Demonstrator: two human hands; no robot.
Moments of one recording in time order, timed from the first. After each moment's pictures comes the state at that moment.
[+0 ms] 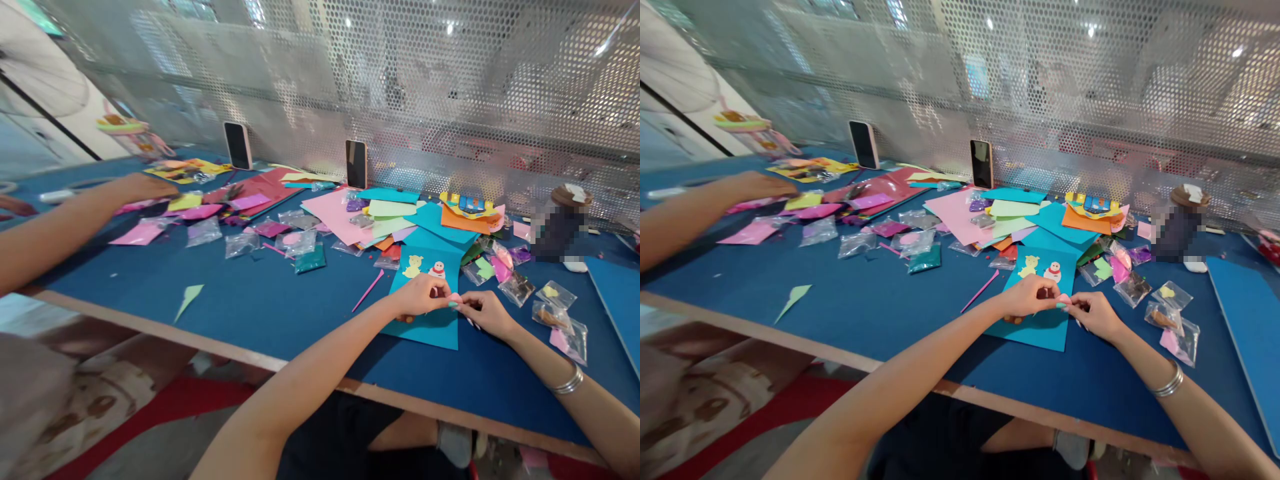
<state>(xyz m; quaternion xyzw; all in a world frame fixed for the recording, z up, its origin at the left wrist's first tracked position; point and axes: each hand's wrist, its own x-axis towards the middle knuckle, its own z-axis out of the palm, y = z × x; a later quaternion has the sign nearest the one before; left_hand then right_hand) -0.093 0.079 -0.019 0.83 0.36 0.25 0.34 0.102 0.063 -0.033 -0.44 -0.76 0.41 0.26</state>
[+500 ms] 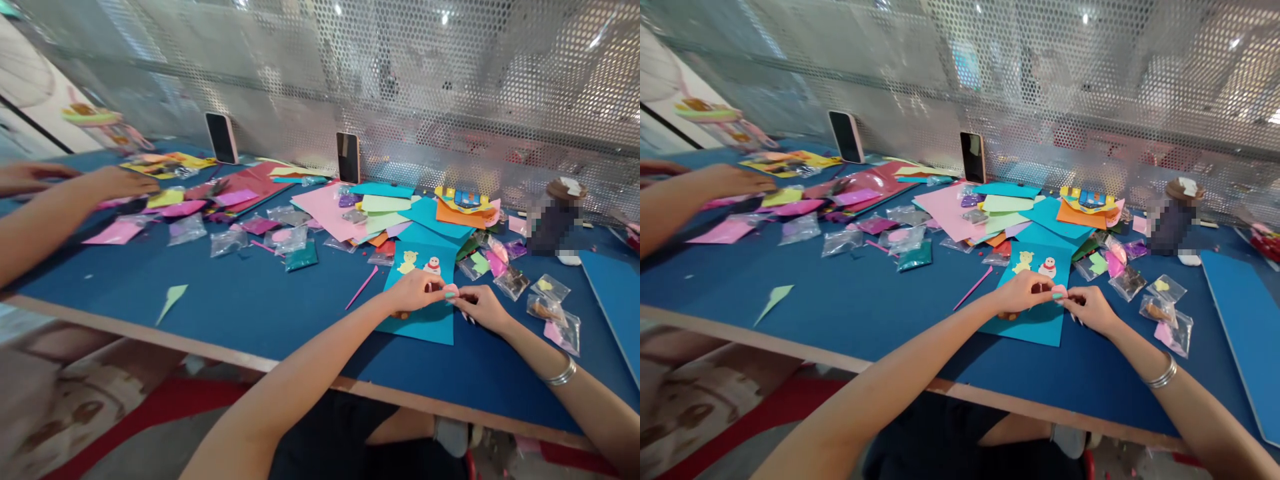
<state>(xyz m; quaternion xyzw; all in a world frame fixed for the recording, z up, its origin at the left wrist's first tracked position) -0.093 0.077 -0.014 0.83 0.37 0.25 0.32 0.101 0.063 -0.032 -0.44 -0.75 0.42 0.25</state>
